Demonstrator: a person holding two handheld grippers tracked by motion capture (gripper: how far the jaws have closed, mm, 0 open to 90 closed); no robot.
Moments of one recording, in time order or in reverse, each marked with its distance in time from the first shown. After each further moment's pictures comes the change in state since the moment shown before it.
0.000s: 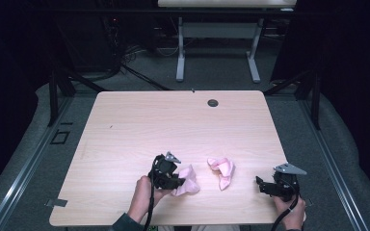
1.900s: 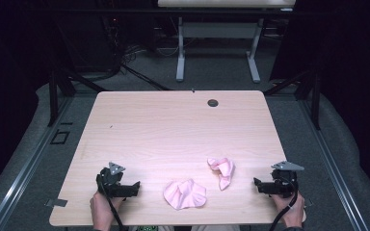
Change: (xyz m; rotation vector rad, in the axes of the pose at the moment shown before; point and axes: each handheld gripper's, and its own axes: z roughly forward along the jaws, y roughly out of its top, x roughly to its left) left arm 0.100 -0.118 -0.032 -0.178 0.432 -0.245; right arm -0.001 0.007 0.006 0.070 0.043 0.002
